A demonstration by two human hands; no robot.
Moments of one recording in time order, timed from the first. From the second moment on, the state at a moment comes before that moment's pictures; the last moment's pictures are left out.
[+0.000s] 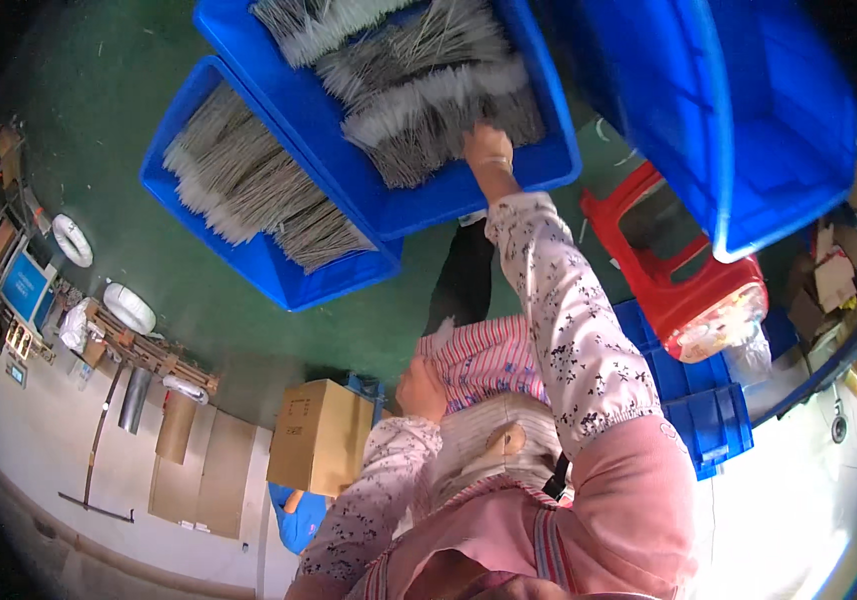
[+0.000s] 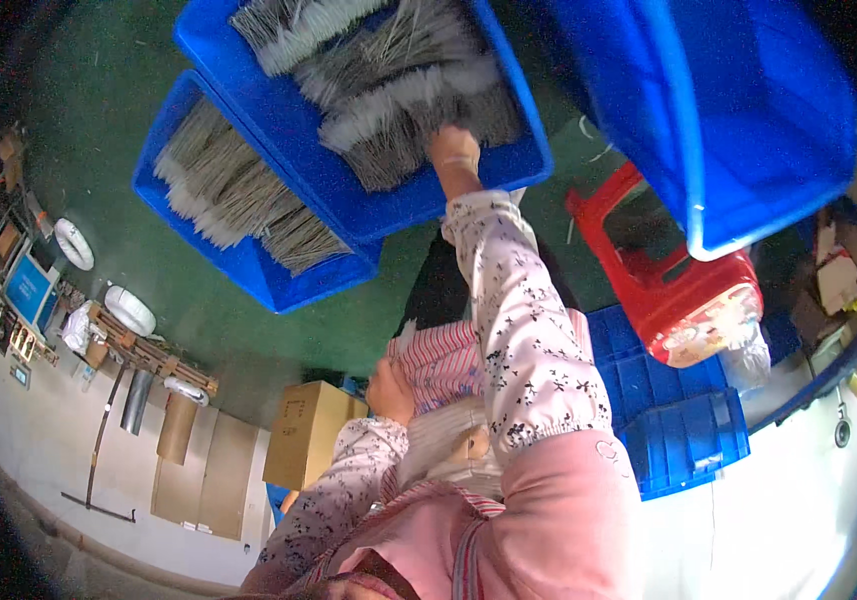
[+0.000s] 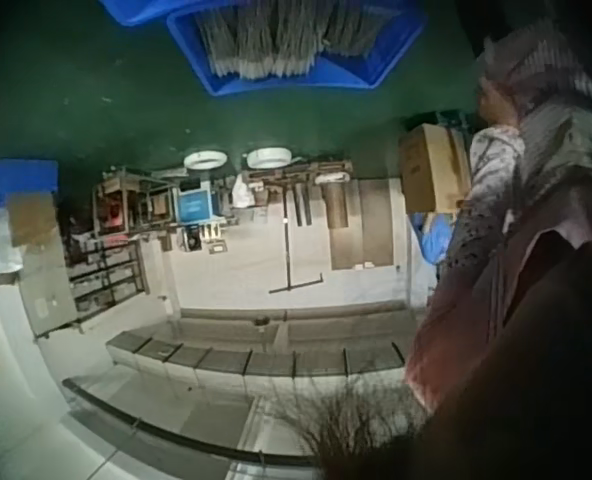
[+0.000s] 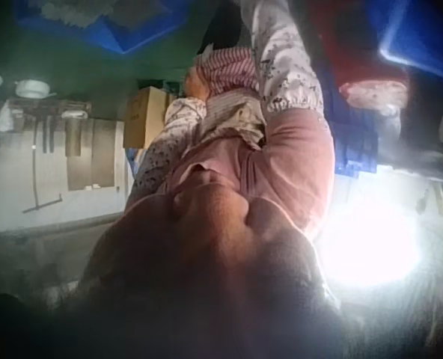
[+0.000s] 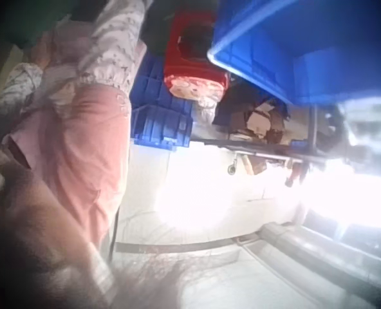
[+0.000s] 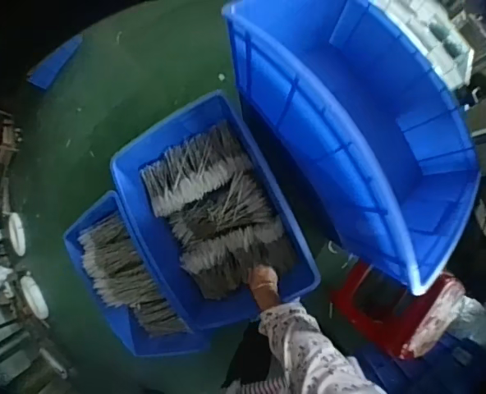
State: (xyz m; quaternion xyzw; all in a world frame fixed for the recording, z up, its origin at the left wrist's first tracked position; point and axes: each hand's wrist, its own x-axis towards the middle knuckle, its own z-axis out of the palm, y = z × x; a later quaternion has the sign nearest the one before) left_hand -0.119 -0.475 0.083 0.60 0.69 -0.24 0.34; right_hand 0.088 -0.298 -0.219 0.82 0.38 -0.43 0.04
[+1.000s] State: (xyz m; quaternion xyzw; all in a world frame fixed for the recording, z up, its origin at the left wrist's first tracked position) left_hand 0.277 -0.140 0.045 0.53 0.77 0.17 0.31; right_hand 0.704 -0.236 0.012 0.91 0.39 -0.13 0.01
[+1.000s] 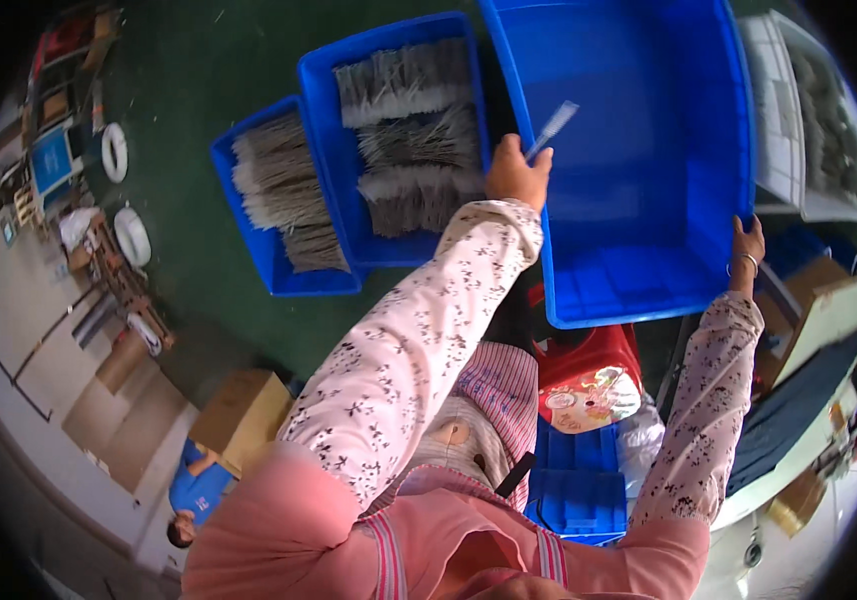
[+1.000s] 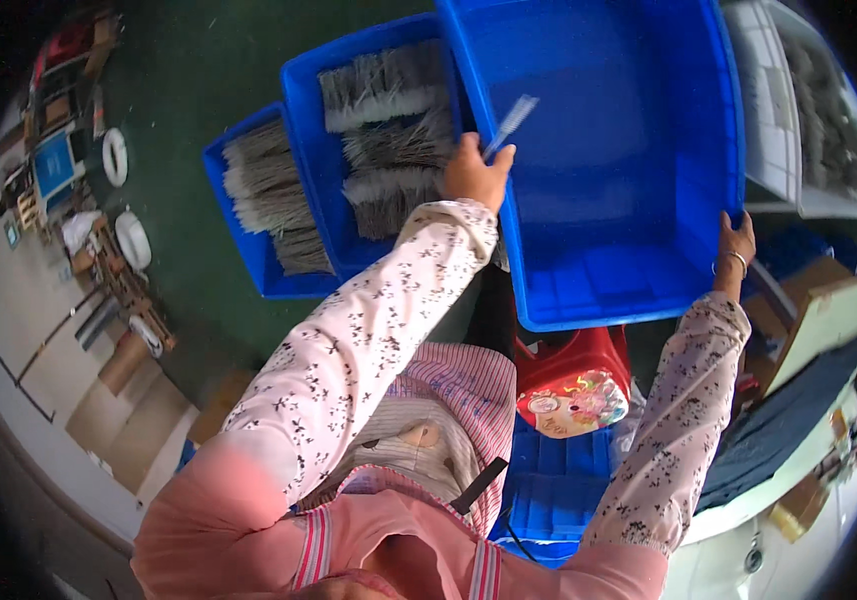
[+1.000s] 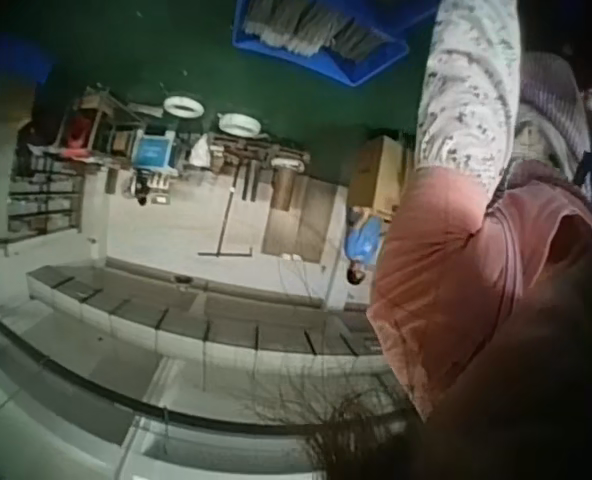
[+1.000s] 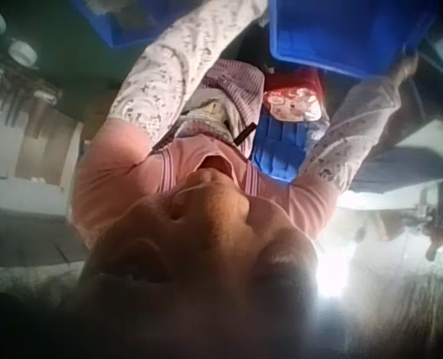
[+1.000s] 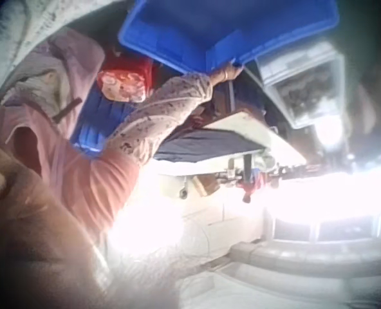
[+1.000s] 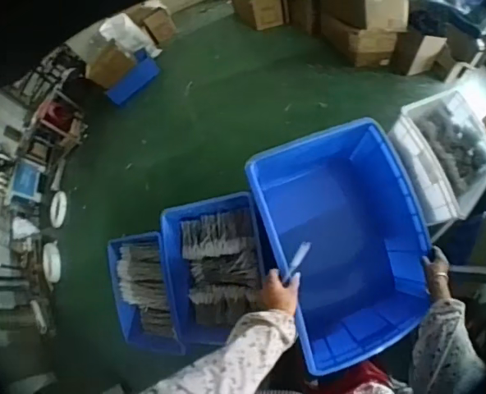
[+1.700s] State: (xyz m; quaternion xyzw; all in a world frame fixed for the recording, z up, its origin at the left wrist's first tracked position) left_hand -0.015 -0.176 0.114 0.56 0.79 0.16 0.18; right_hand 0.393 -0.283 0.106 0.88 0.38 -0.14 -0.24
